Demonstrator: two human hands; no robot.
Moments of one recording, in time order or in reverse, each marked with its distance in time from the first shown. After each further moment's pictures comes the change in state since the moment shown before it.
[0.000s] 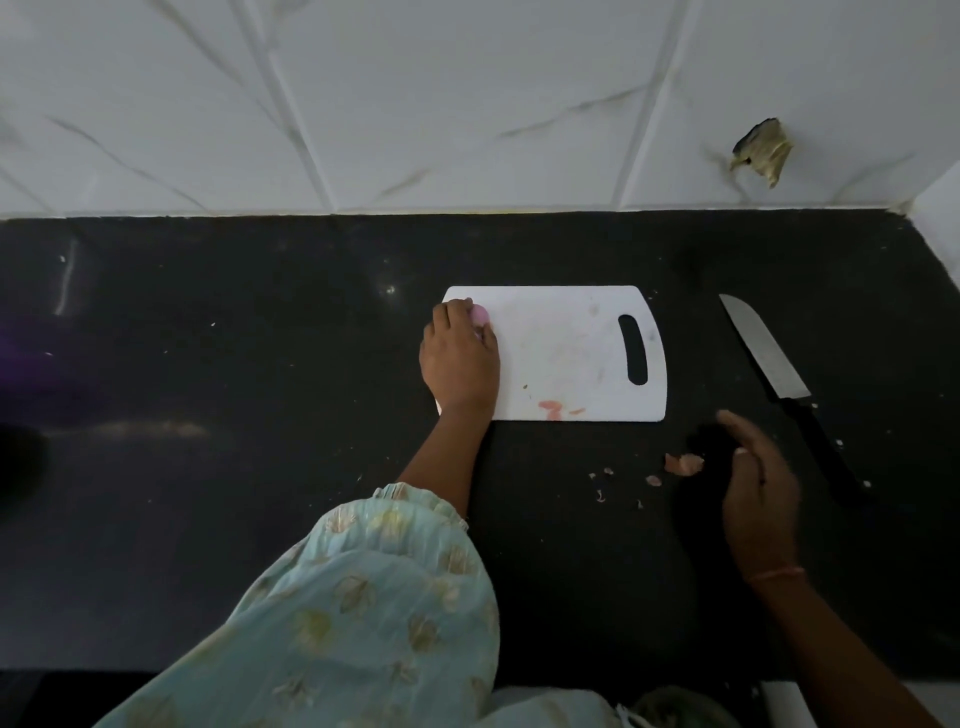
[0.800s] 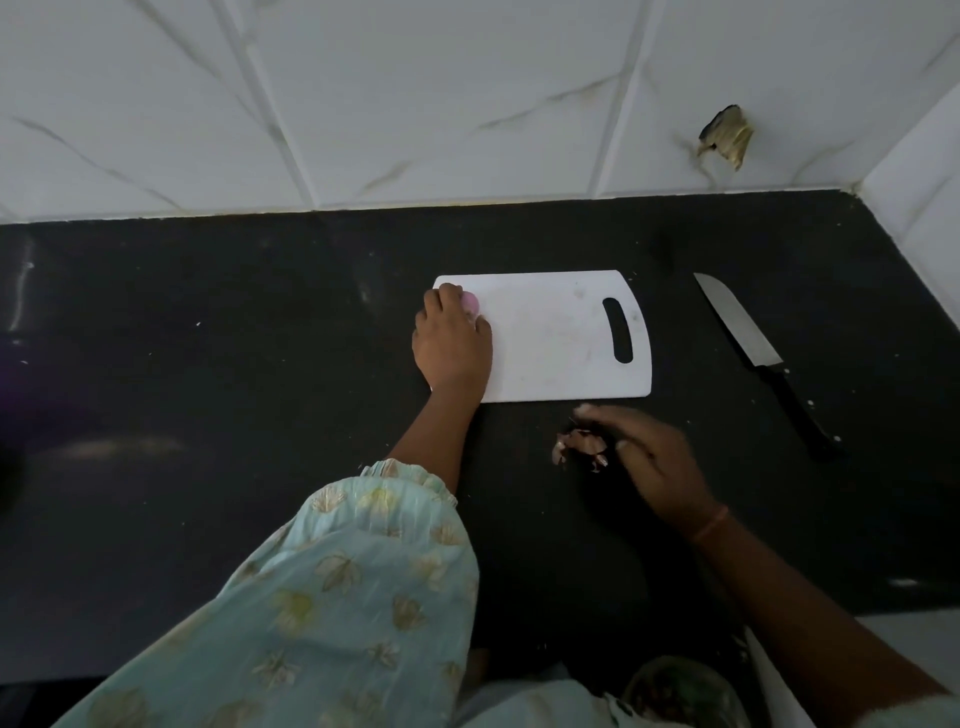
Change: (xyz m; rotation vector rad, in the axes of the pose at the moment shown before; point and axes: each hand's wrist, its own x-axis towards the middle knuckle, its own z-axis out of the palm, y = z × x) left_hand 0.003 0.002 -0.013 0.040 -0.168 0.010; right_hand -0.022 -0.039 0.040 -0.048 -0.463 -0.343
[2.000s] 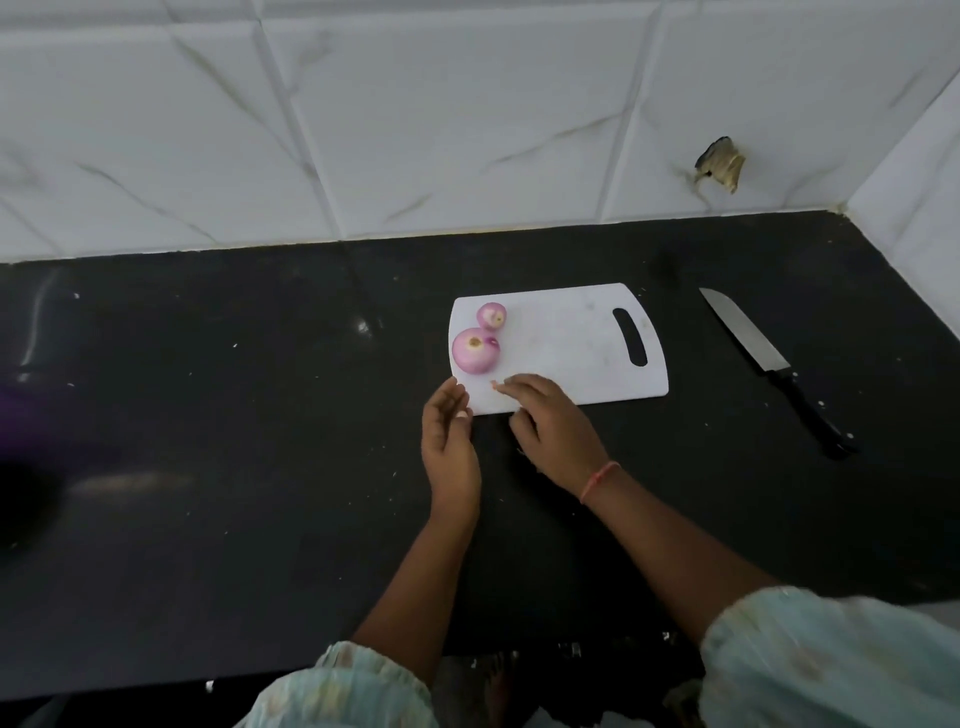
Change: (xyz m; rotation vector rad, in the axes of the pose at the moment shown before) left_hand -0.115 -0.044 -0.052 -1.175 -0.042 -0.345; right_hand 0.062 -0.055 0.098 -0.309 -0.005 -0.126
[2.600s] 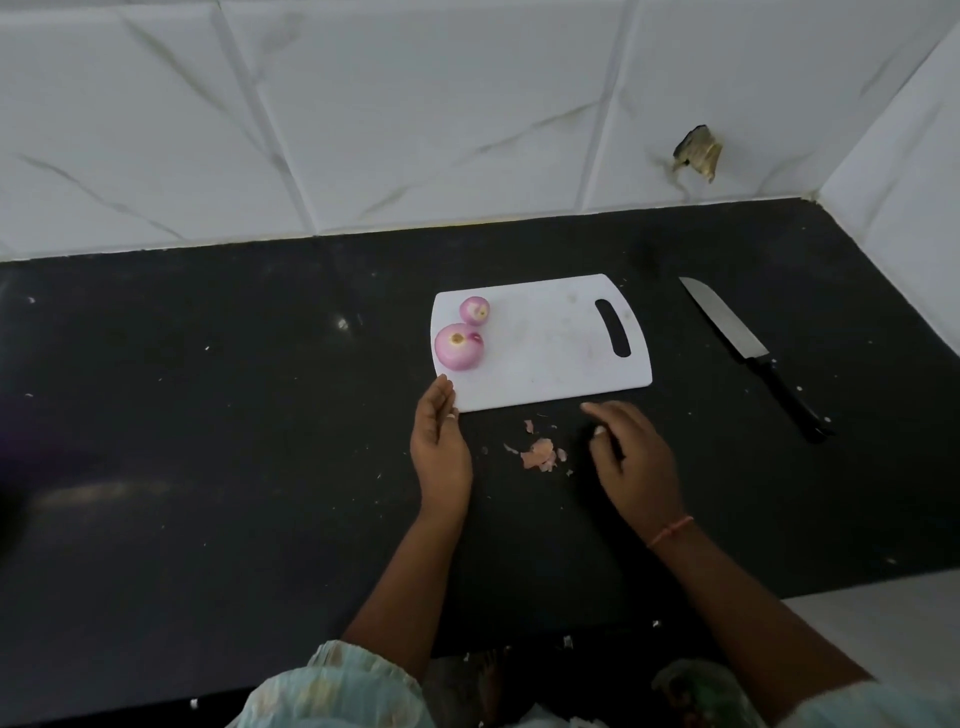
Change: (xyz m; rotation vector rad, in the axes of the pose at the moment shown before) left_hand 0.010 -0.009 0.002 0.140 -0.002 0.011; right_hand -0.076 0.040 -0.036 -0.013 0.316 0.164
